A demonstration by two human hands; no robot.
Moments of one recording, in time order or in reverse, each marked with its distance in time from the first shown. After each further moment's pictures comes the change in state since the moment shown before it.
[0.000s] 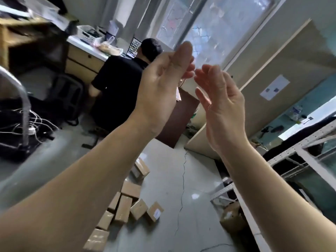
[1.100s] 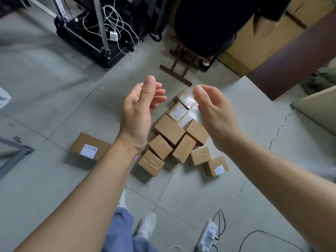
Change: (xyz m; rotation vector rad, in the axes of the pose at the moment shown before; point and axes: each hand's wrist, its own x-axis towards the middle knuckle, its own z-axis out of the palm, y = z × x) left_hand -0.141 -0.325 -0.227 0.425 0.726 -0.424; right_hand -0.087 0.435 0.036 -0.106 -0.552 0.577
